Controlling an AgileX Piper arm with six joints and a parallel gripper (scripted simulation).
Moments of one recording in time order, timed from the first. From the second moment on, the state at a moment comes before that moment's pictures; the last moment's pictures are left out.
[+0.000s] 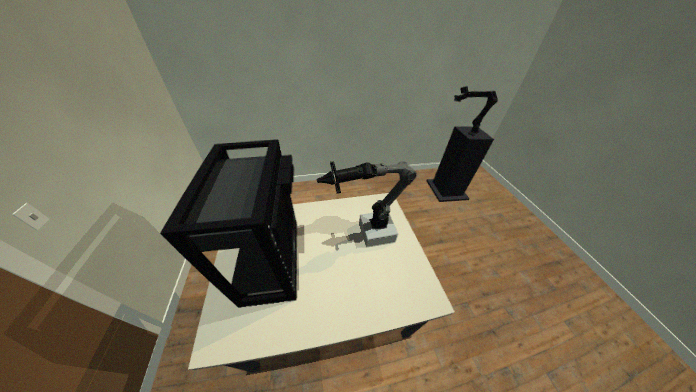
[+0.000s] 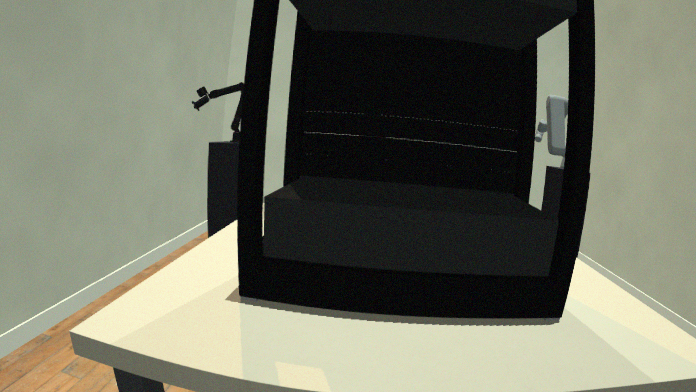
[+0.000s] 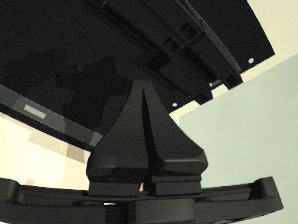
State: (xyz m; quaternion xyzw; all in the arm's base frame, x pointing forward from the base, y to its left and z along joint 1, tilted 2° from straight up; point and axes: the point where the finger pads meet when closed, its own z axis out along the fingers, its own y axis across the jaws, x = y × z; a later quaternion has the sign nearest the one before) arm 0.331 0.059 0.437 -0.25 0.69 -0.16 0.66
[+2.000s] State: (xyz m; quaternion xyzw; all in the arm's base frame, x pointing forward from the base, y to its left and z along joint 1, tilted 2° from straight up) arm 0.316 0.058 0.462 -0.50 0.49 -0.48 0.53
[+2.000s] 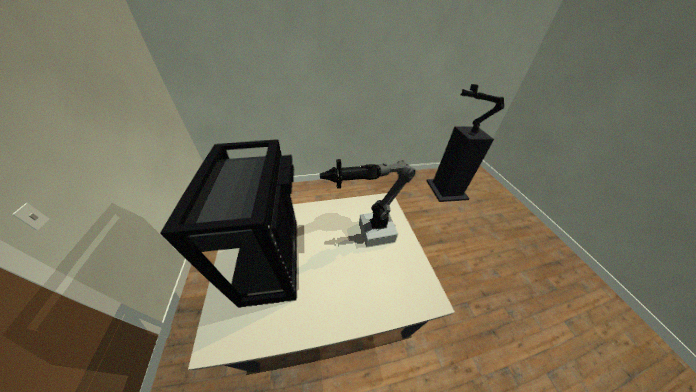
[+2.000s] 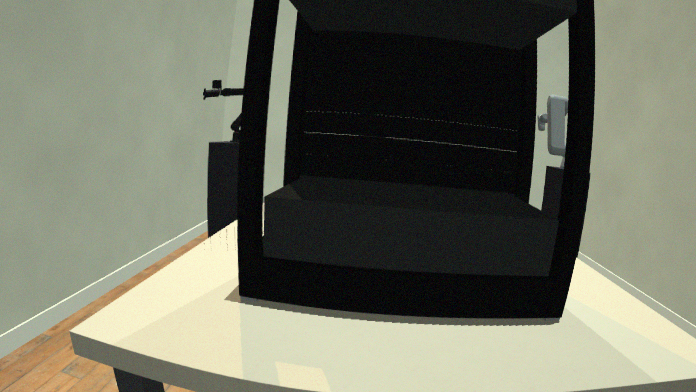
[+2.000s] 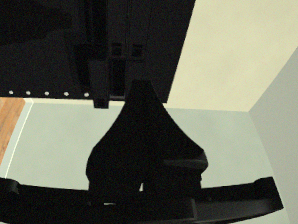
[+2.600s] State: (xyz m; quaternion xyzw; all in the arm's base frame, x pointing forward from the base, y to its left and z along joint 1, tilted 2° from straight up) arm 0.316 0.058 0.462 -0.50 0.49 -0.48 0.53
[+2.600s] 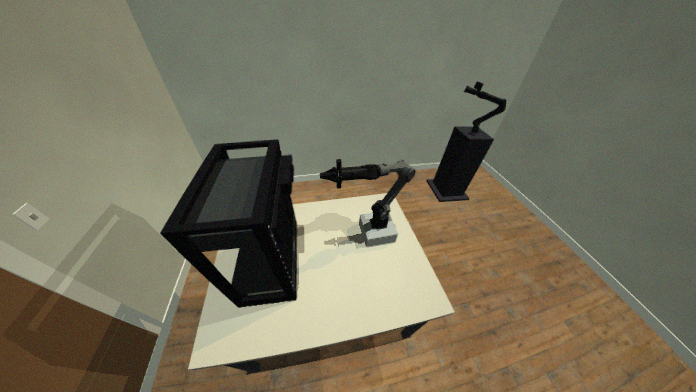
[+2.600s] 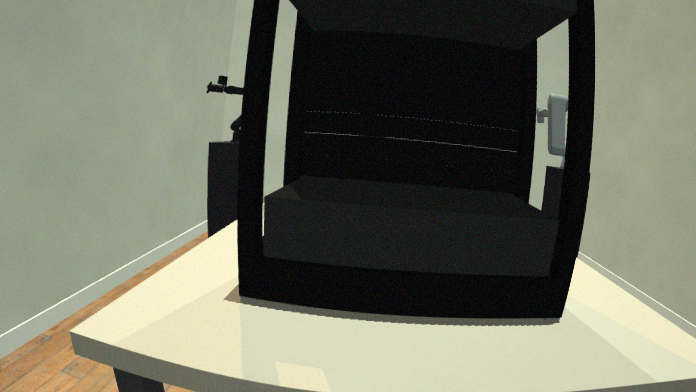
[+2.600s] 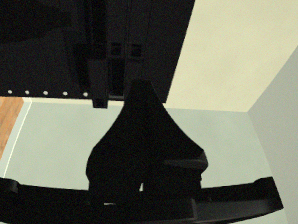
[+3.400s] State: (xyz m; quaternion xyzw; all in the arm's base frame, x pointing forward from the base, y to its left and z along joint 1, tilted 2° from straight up) arm 0.383 0.059 0.466 -0.50 0.49 -0.48 0.53
